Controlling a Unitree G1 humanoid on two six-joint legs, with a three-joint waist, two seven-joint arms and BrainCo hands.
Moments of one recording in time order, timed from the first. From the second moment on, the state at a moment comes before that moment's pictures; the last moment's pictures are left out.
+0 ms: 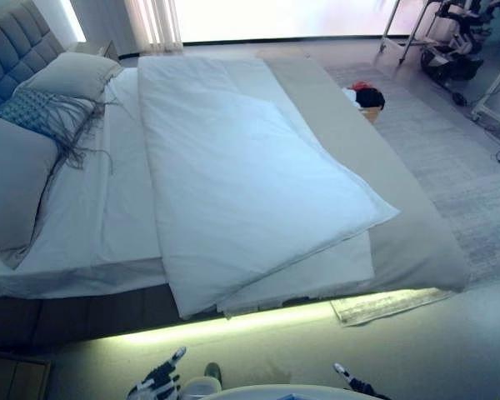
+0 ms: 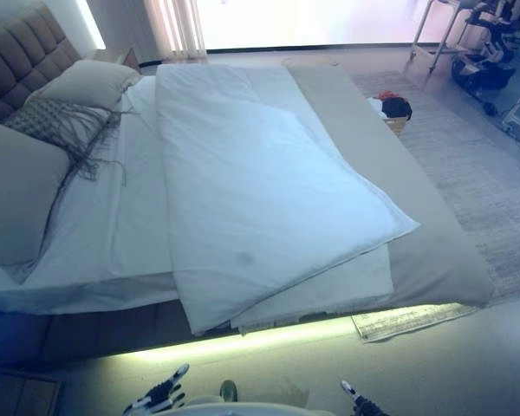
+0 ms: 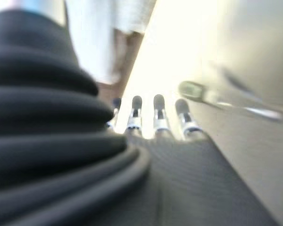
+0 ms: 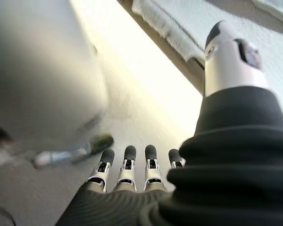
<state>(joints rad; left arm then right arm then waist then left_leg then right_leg) -0.09 0.22 -0.11 1.34 -0.69 -0.03 -0.16 -0.02 -0.19 0.05 1.40 0.72 0.06 0.13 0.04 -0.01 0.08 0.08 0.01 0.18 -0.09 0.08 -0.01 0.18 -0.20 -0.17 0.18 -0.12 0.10</state>
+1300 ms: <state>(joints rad) 0.01 0.22 -0.10 1.35 -0.62 -0.04 -0.17 -0.04 -0.28 0.03 1.29 1.04 0.02 0.30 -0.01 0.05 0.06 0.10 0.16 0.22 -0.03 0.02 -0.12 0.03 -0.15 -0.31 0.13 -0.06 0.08</state>
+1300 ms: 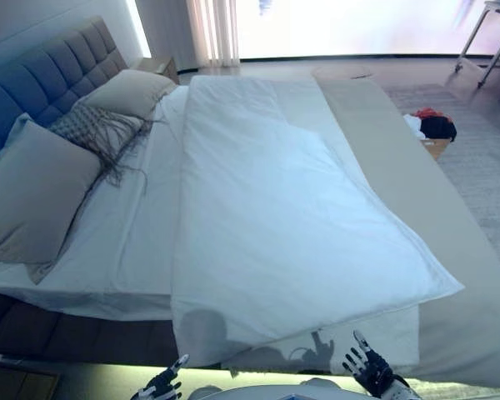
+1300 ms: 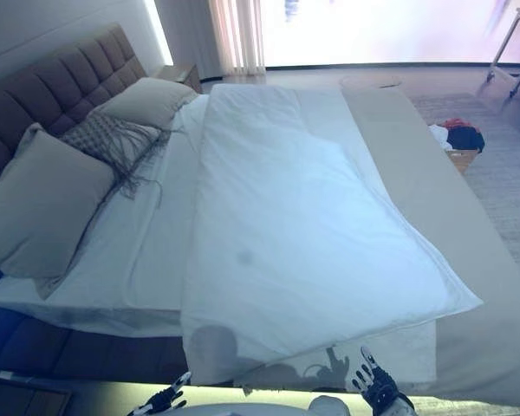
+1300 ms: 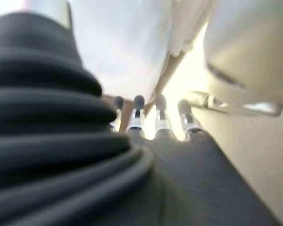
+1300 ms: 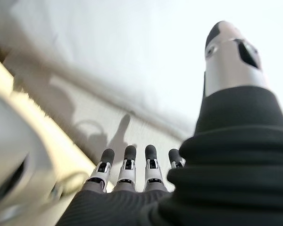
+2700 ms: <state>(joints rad) -0.27 0.33 -0.23 0.88 -1.00 -0.09 -0.28 -0.56 -0.65 -0.11 1.31 1.39 0.05 0.12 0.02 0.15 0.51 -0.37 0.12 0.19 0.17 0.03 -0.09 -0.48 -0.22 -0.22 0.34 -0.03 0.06</state>
